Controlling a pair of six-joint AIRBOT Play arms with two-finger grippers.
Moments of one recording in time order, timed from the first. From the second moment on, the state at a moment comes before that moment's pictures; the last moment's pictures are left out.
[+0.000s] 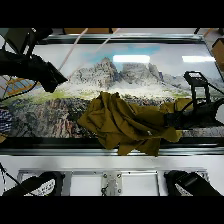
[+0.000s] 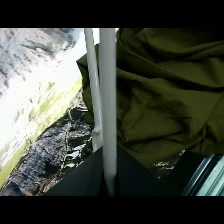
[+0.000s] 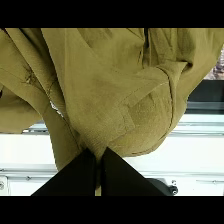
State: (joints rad) left arm -0.06 -1.26 1.72 1.05 -1.58 -0.73; right arm 0.44 -0.86 1.29 -1.64 1.73 2.01
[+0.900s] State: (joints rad) left arm 0.09 -1.32 1.34 0.99 -1.83 -0.18; right arm 0.44 -0.86 1.29 -1.61 1.73 1.97
